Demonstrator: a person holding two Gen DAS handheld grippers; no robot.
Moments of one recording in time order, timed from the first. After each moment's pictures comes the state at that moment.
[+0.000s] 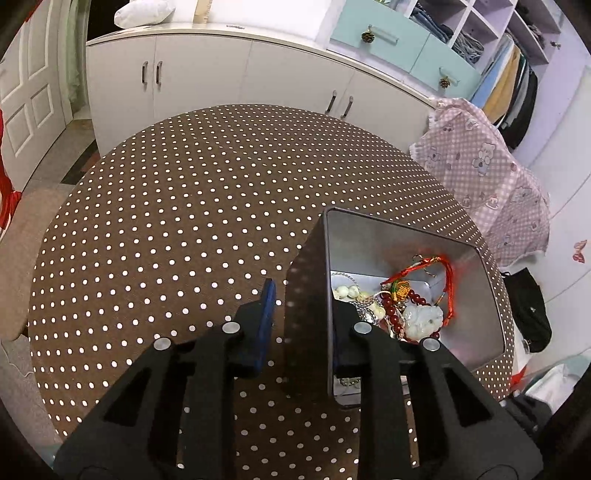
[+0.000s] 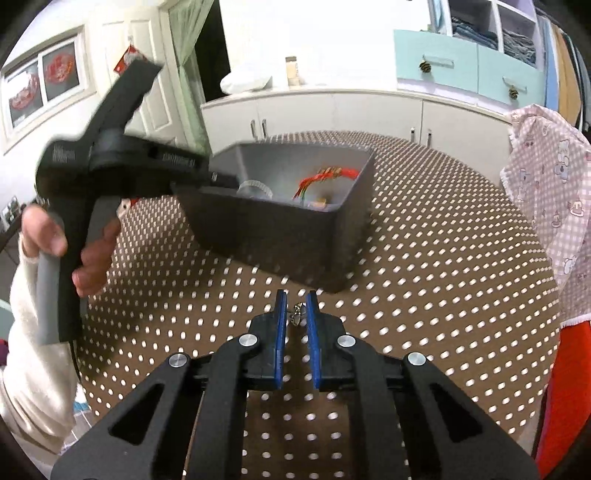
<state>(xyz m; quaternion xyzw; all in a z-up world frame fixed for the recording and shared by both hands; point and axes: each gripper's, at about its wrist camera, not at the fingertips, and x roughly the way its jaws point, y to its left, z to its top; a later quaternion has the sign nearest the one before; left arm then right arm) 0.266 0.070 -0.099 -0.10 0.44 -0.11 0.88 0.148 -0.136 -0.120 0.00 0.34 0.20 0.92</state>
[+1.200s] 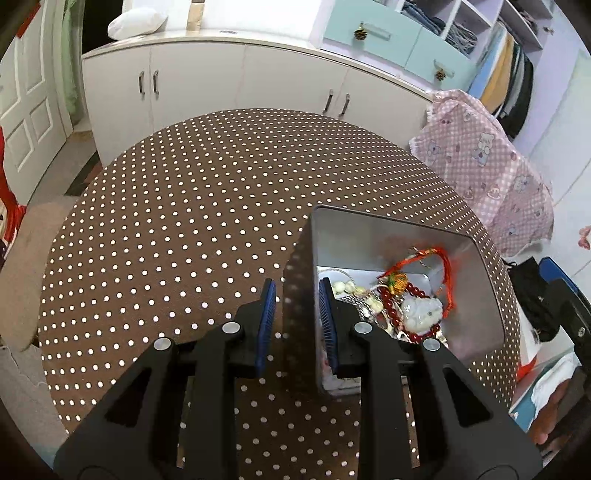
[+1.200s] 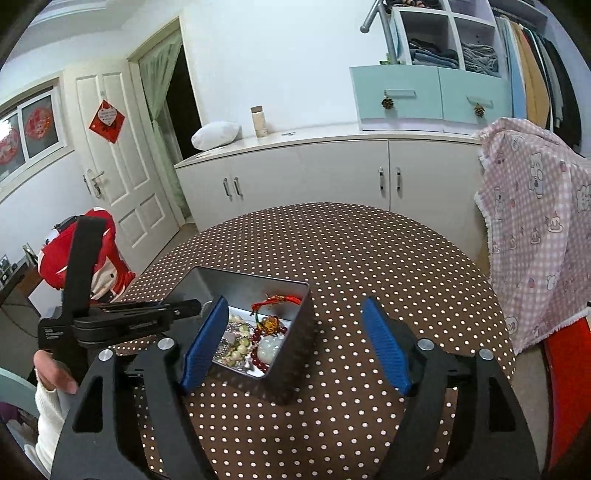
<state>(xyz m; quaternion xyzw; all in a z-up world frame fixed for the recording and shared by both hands) 0.259 0.062 -0.095 -0.07 0.44 -0.11 0.89 0.200 -0.170 -0.063 0.05 0.29 0.16 0.94</state>
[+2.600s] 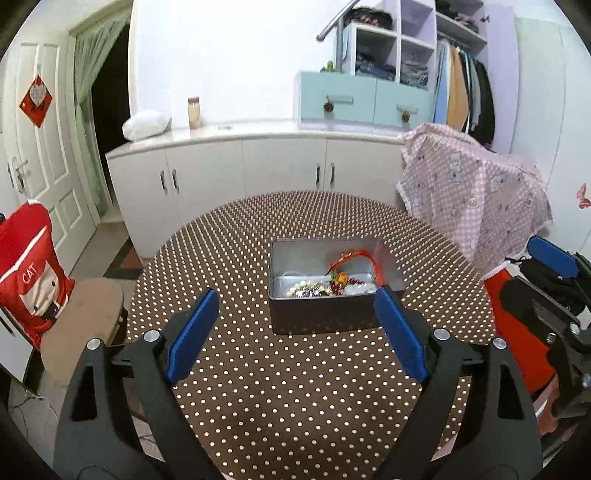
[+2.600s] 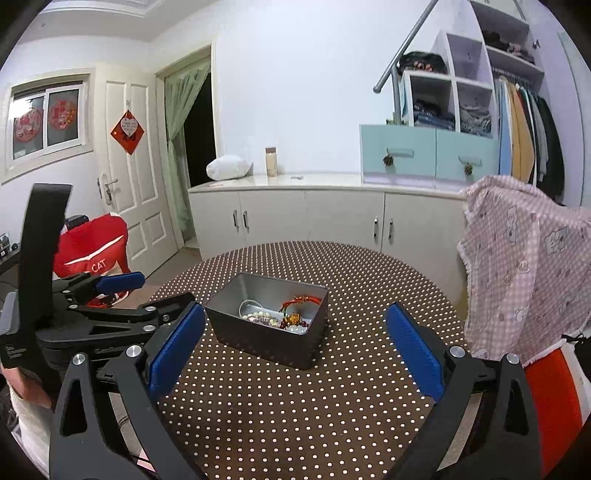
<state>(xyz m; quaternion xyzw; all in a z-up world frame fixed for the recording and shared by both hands) 0.117 0.027 -0.009 0.02 0.28 -0.08 0.96 0.088 -0.157 -0.023 0.00 0.18 0.15 0.97</state>
